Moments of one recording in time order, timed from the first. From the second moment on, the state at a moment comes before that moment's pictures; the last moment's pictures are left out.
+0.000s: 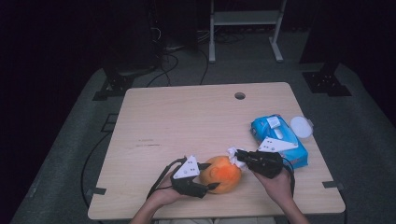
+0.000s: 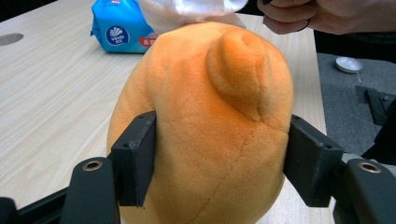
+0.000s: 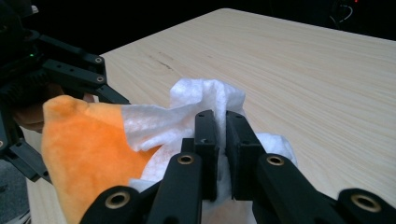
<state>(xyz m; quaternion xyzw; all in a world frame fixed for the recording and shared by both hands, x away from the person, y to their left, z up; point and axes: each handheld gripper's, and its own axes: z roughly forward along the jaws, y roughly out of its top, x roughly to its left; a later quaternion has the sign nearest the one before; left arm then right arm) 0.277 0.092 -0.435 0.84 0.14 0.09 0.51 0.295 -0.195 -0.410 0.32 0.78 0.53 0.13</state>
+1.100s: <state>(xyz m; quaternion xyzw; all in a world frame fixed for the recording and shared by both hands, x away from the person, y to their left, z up) 0.286 0.101 -0.438 0.83 0.16 0.08 0.53 0.286 -0.186 -0.407 0.31 0.76 0.56 0.11</state>
